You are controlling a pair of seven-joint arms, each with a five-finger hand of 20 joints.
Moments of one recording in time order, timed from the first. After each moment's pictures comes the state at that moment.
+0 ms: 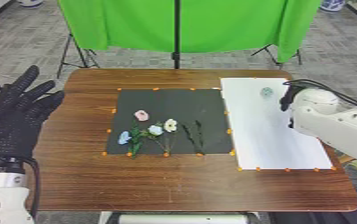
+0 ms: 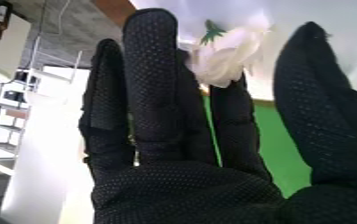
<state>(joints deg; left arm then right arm) 135.3 -48.0 -105.3 -134.8 29.5 19.3 24.6 -28.0 -33.7 5.3 -82.2 -93.0 -6.0 50.0</state>
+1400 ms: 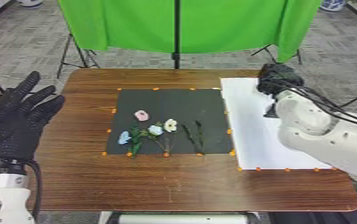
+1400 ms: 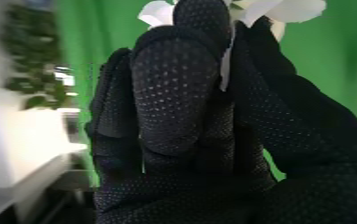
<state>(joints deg) 134.8 -49.5 -104.9 -133.7 29.3 19.3 22.7 -20.6 -32.5 -7.1 -96.2 -104.7 22.3 43.4</state>
